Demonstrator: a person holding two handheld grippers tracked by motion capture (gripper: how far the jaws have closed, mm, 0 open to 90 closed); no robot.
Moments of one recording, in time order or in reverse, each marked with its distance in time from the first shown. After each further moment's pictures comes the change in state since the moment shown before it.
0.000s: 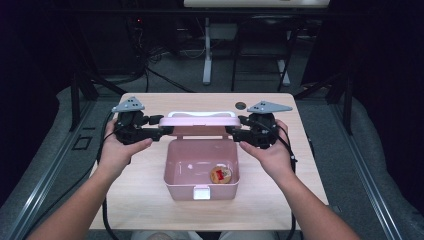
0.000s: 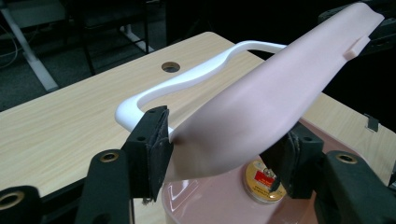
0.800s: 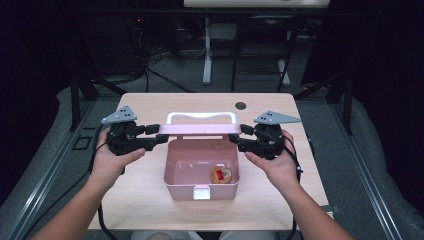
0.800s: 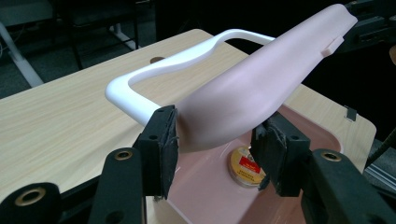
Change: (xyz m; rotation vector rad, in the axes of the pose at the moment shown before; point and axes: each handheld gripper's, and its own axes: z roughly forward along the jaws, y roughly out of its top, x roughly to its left) left arm -0.008 -0.018 -0.018 -0.006 -0.048 -0.012; right arm 0.004 -0.019 -0.019 -0.020 0.046 0.016
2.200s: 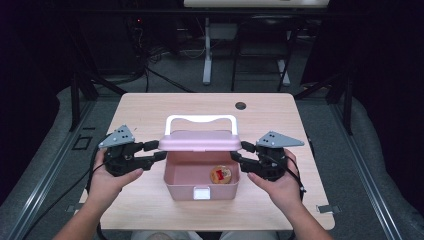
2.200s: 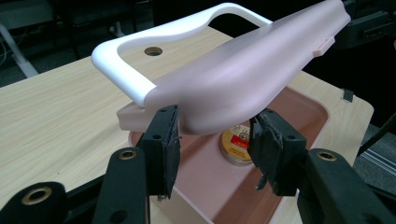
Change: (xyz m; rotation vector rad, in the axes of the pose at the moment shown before) left arm -0.024 -0.036 -0.011 -0.003 0.015 0.034; right arm 0.017 -0.038 -0.018 -0.002 0.013 -0.025
